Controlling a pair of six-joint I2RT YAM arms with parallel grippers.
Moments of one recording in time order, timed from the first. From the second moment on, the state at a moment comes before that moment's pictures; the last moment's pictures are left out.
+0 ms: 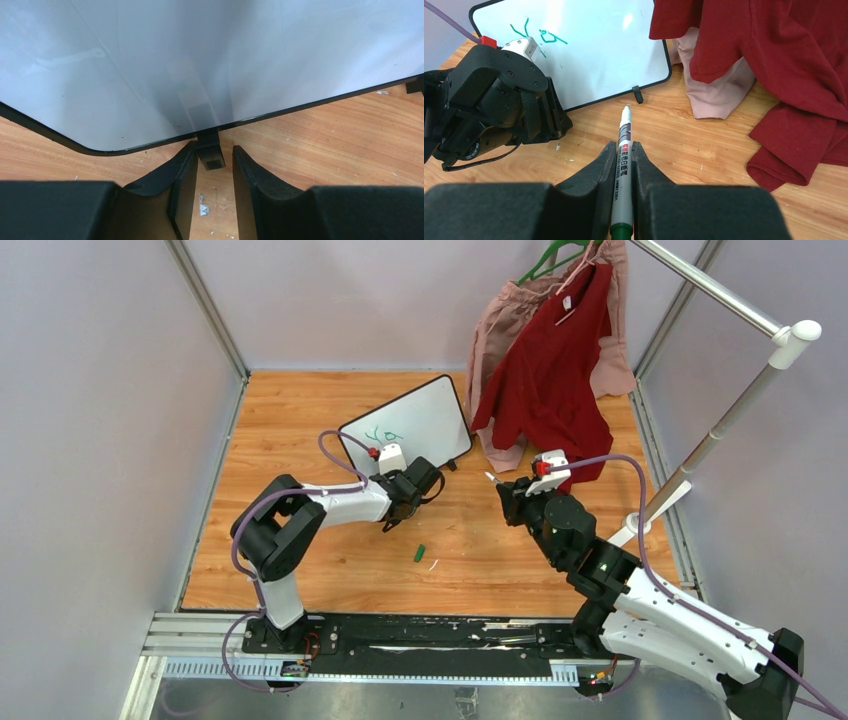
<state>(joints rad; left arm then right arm) -0.78 1.79 1.00 -0.27 -0.64 -0.99 0.90 0.70 0.58 -0.03 0.51 0.24</state>
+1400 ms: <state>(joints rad) -0.84 1.53 0.67 -0.13 -0.63 -0.93 0.90 0.78 0.55 -0.01 0.44 0.24</state>
